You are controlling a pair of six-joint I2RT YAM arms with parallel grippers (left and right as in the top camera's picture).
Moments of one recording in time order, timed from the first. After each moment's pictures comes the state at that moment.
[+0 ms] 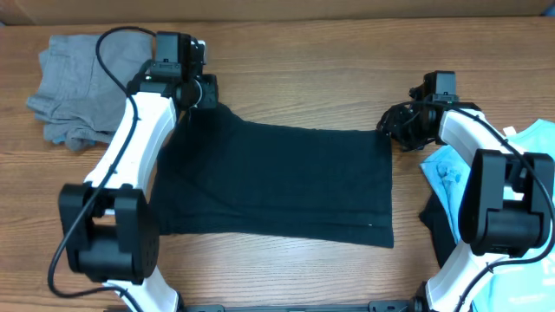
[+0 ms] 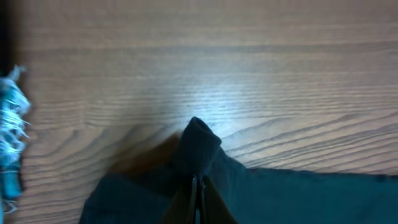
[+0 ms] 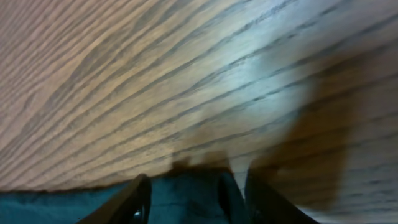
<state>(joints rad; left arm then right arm) -0.10 1.86 1.49 -0.62 0.10 -0.12 -0.08 1.98 1.24 -0.51 -0.32 0.40</state>
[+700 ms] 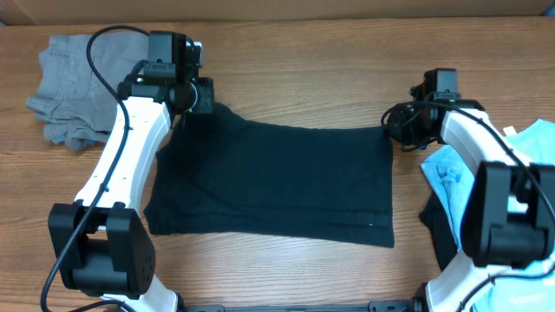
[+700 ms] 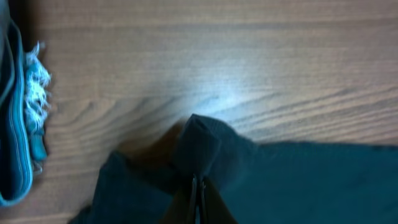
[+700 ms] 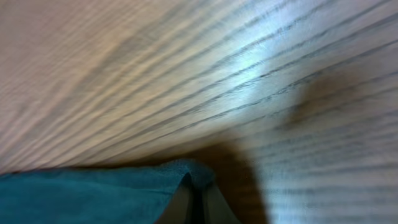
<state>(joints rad) -0.10 1.79 1.49 -0.75 0.08 -0.10 -0.07 1.88 1.24 -0.59 -0.29 0.40</state>
